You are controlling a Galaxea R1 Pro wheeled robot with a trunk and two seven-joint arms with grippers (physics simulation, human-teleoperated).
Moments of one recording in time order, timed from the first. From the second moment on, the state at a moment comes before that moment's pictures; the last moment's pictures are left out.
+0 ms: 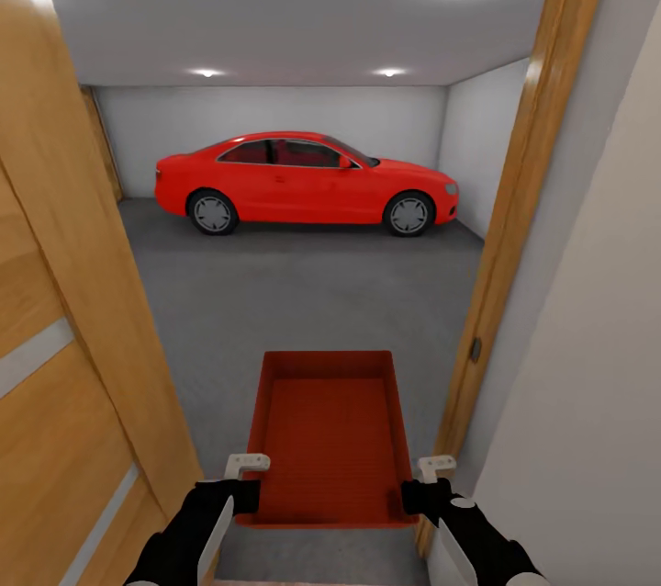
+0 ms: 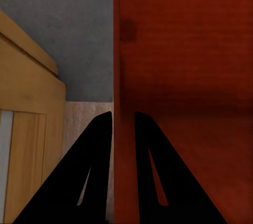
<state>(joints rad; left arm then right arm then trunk) -0.43 -0.11 0.06 -0.73 -0.07 0.52 0.04 -0.49 0.03 0.07 -0.45 -0.01 0.12 0.08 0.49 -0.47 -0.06</state>
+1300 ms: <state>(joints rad) -0.43 -0.11 0.06 -0.73 -0.07 0.52 0.04 -0.49 0.03 0.07 -0.45 -0.01 0.12 0.08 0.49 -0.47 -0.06</state>
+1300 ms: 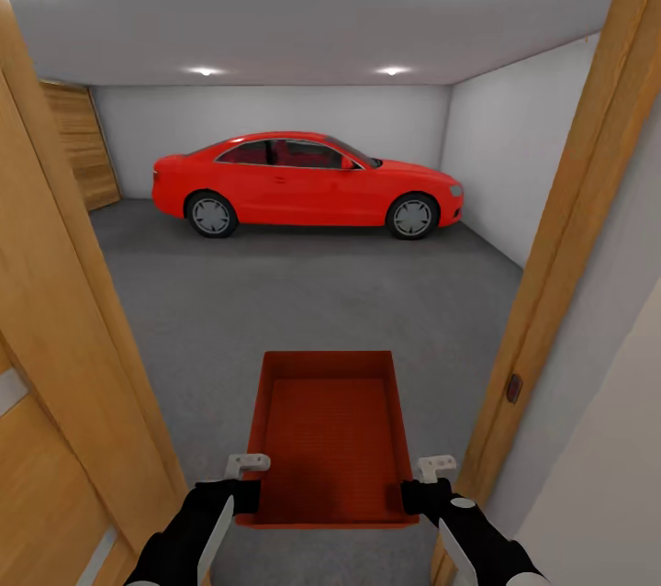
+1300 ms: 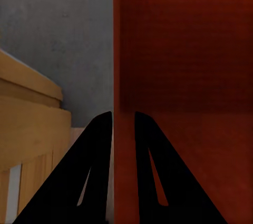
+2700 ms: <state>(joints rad) -0.43 -0.11 0.06 -0.73 -0.07 0.52 0.04 -0.49 0.03 0.07 -0.45 -0.01 0.12 0.08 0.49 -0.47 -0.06</state>
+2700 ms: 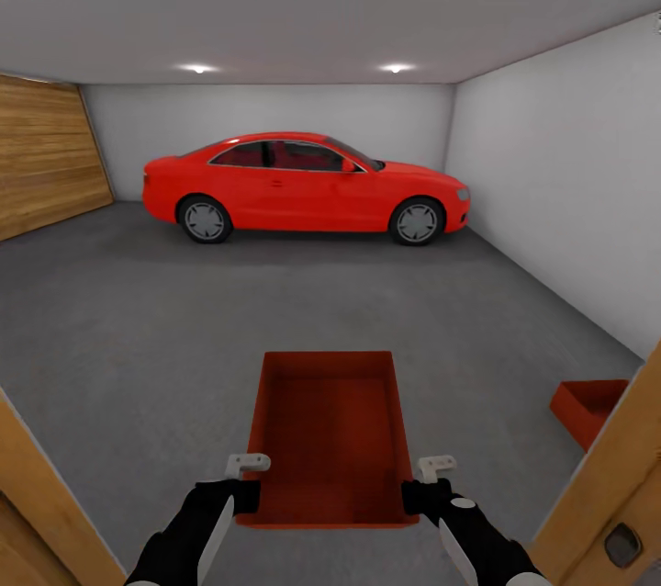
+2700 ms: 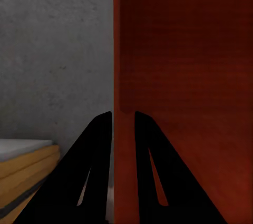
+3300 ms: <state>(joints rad) -0.43 -0.11 0.06 -0.73 -0.07 0.52 0.04 -0.49 0.03 0.07 -0.45 -0.01 0.12 0.08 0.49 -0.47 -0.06</state>
